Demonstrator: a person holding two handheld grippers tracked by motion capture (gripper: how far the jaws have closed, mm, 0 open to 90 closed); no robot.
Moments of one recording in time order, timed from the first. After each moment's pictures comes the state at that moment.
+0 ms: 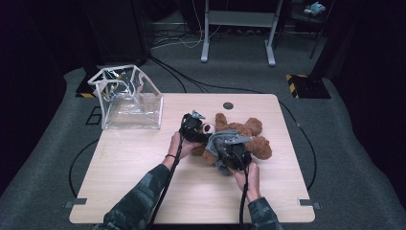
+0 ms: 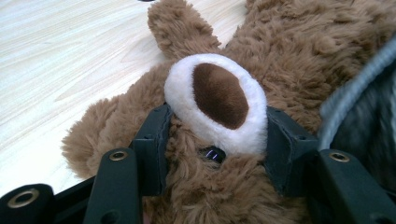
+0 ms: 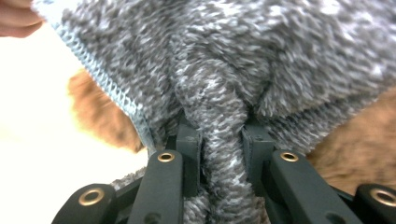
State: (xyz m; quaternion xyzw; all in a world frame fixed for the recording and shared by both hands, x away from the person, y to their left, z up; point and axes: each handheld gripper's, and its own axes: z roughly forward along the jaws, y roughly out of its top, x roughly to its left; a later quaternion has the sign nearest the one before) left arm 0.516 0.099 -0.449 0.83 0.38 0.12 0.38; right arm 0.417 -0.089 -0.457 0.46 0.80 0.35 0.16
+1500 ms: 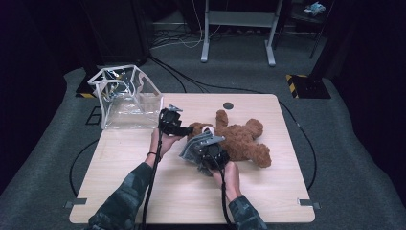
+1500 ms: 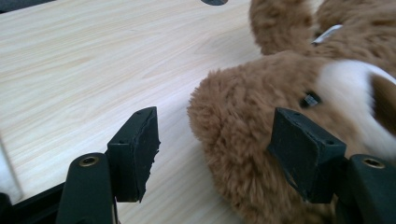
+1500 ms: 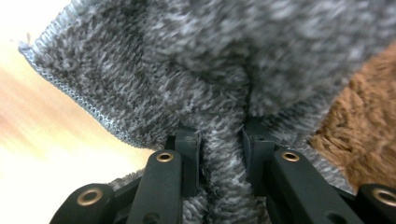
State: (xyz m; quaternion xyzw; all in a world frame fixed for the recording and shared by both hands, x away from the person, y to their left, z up) left arm 0.528 0.162 -0.438 0.80 0.43 0.13 0.39; right arm 0.419 -0.020 -0.462 0.44 0.83 0.31 0.17
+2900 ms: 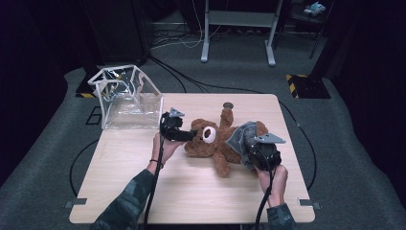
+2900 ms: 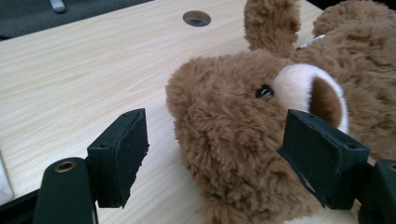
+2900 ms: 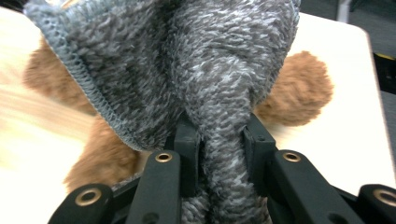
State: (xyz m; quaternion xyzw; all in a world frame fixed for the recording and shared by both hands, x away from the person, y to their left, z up) left arm 0.492 0.158 -0.425 0.79 0.42 0.16 0.42; right arm 0.387 -0.155 -0.407 0.51 0.74 0.34 0.28
